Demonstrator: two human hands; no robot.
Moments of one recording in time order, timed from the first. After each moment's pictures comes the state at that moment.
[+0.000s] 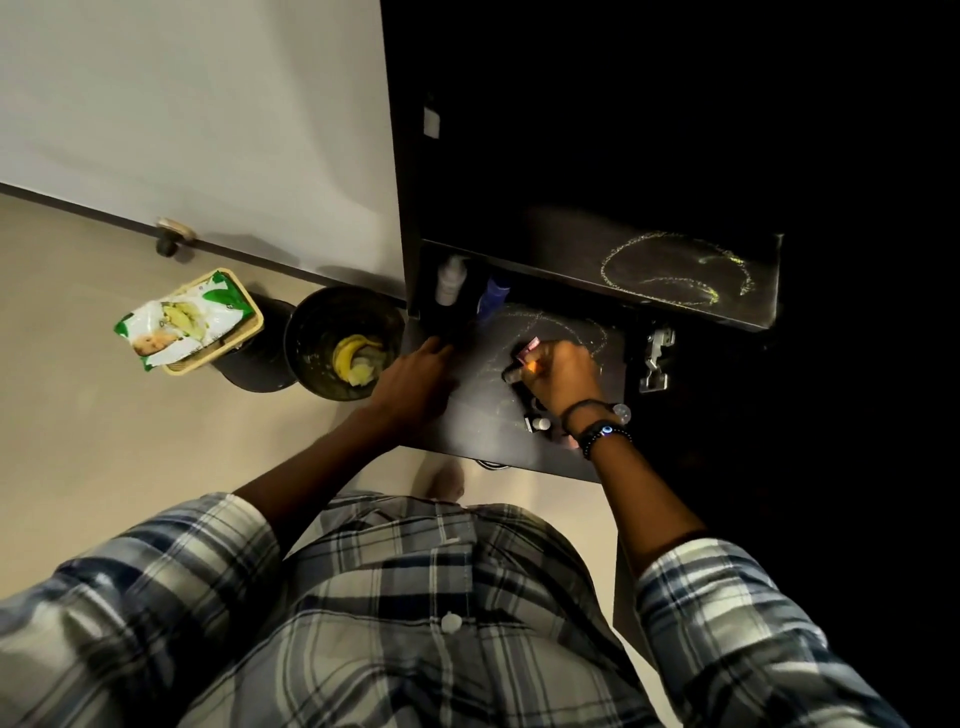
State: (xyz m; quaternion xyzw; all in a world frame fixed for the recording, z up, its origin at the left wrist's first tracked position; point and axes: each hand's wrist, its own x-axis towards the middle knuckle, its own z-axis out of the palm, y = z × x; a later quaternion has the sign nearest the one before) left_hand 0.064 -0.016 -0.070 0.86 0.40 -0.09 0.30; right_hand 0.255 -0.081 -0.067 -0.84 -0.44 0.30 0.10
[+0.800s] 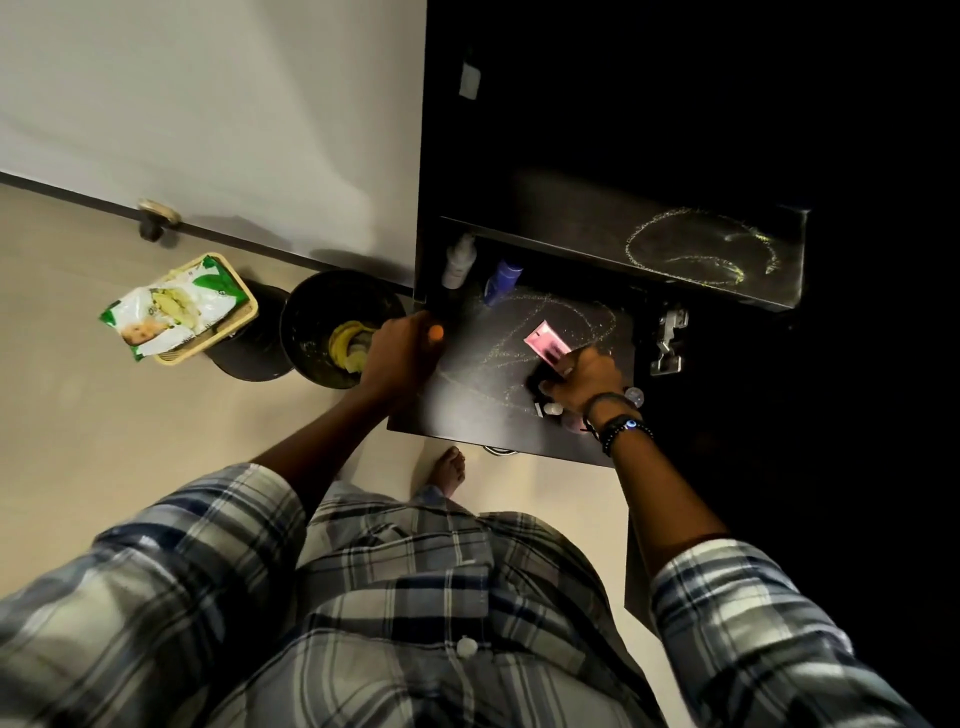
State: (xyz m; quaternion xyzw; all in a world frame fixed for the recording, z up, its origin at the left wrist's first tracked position) left_hand 0.044 0.000 -0.094 0.77 0.50 0.08 0.39; right_hand 0.259 -0.096 -0.081 -0.88 -0.33 0.34 -0.02
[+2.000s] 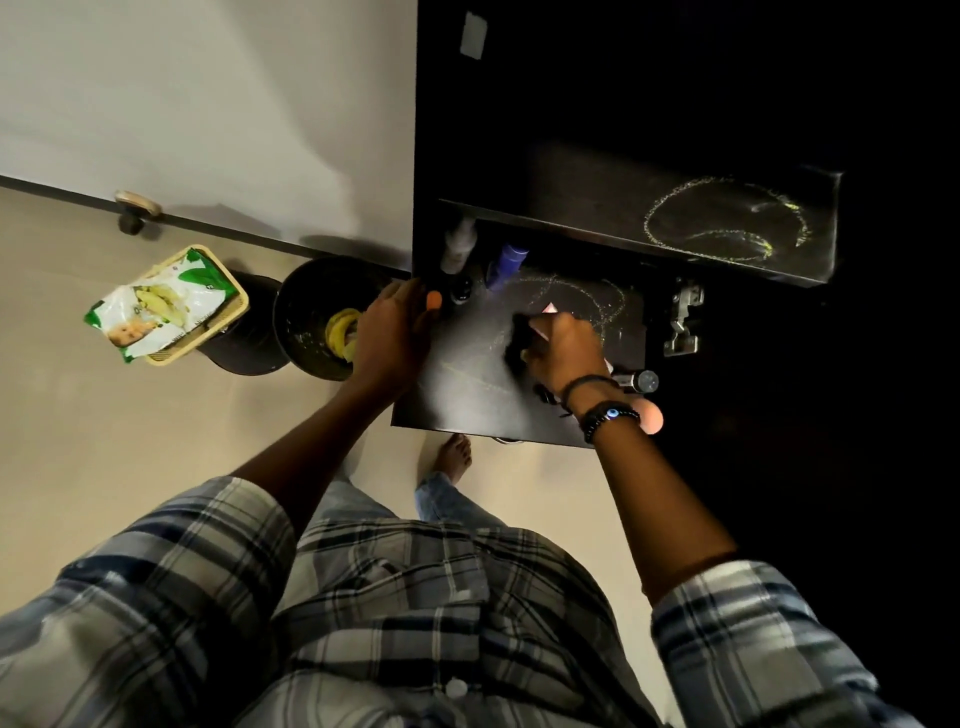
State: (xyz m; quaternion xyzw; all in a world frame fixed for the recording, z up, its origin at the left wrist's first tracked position) left_hand 0.042 0.012 -0.108 0.76 0.51 0.17 0.37; right_hand 0.223 -0.071 -0.062 -0.84 -0.44 0.31 0.03
